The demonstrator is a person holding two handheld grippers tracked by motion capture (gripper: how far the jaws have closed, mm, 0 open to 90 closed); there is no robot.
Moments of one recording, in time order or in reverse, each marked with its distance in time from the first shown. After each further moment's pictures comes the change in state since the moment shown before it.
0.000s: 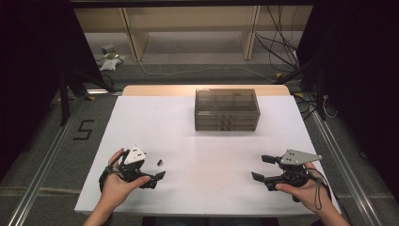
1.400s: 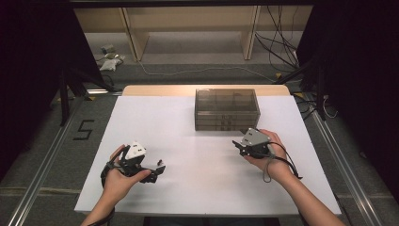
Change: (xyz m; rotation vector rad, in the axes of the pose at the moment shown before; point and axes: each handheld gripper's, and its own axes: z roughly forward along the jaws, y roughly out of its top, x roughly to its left) left arm 0.011 0.005 0.009 -0.018 0.022 -0.002; right arm -0.022 0.053 0.102 0.126 -0.345 -0.453
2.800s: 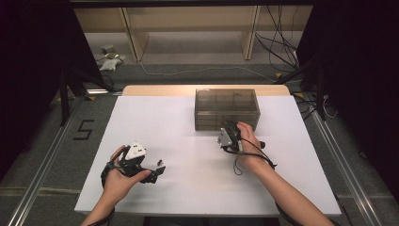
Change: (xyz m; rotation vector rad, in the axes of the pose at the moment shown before) left arm 0.000 -0.002 0.002 0.000 -0.002 0.001; right arm 0.021 0.018 0.075 0.143 -0.310 -0.432
